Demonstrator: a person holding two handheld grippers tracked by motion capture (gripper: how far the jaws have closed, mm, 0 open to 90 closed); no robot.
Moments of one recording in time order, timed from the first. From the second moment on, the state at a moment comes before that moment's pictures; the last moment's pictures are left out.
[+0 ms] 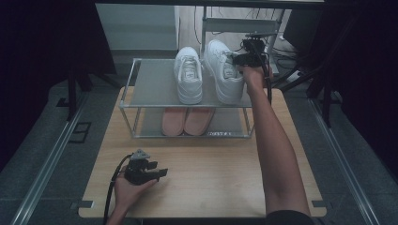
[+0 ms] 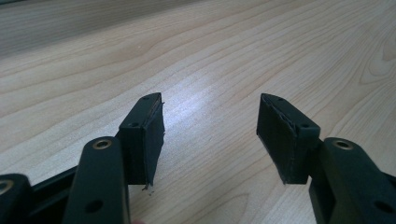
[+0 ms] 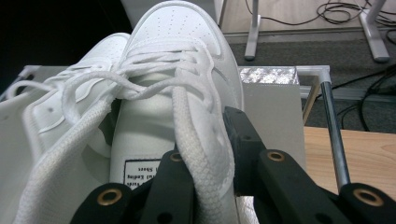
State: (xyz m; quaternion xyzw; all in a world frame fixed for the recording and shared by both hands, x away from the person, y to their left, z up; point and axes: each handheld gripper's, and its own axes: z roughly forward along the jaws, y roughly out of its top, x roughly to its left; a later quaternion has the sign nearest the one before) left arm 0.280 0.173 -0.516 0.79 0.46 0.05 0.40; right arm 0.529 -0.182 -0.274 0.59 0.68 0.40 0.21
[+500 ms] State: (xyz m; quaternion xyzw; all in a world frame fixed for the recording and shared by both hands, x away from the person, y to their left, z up) left arm 0.281 0.173 -0.518 0.79 0.46 0.05 0.39; right arm 0.552 -0.161 -0.299 0.59 0.69 0.38 0.19
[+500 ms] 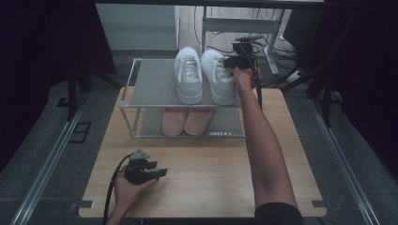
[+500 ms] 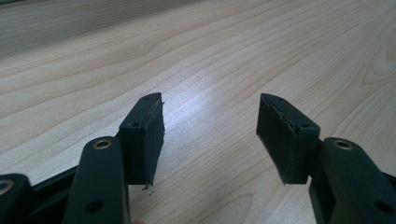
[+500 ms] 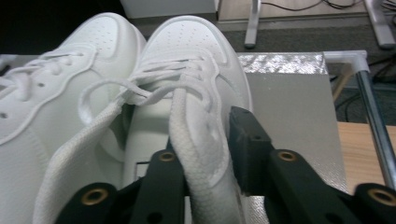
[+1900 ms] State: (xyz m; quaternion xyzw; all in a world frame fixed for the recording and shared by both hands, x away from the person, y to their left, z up) left arm 0.276 0.168 -0.516 0.80 0.45 0.06 0.39; right arm 0.455 -0.230 -0.324 0.45 0.77 0.41 0.20
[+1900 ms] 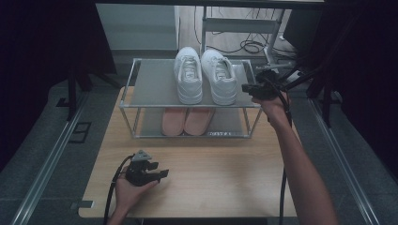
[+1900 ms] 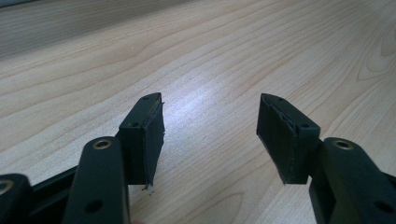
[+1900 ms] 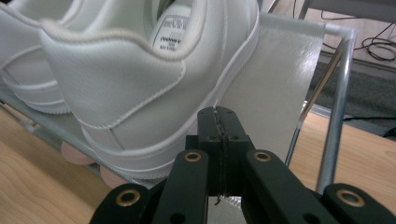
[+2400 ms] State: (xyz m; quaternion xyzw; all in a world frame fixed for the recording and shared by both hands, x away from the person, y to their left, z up) left arm 0.276 0.167 -0.516 0.80 0.45 0.06 0.39; right arm 0.454 -0.217 -0.343 0.44 0.78 0.40 0.21
